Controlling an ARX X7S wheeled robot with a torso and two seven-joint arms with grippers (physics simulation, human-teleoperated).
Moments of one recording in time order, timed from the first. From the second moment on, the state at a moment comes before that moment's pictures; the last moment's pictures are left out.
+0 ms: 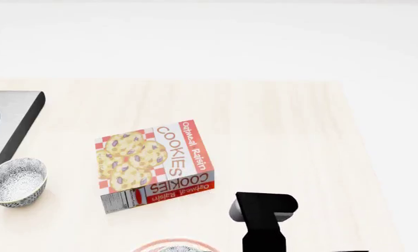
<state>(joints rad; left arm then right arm) -0.10 -0.37 -0.20 0.15 -0.69 -0.22 -0.21 0.71 0.38 -0.32 0.11 1.42 1.30 0.46</state>
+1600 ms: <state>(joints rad) -0.10 -0.38 -0.18 0.12 -0.68 -0.19 -0.21 0.56 0.52 -0.20 -0.54 1.27 1.05 0.58</state>
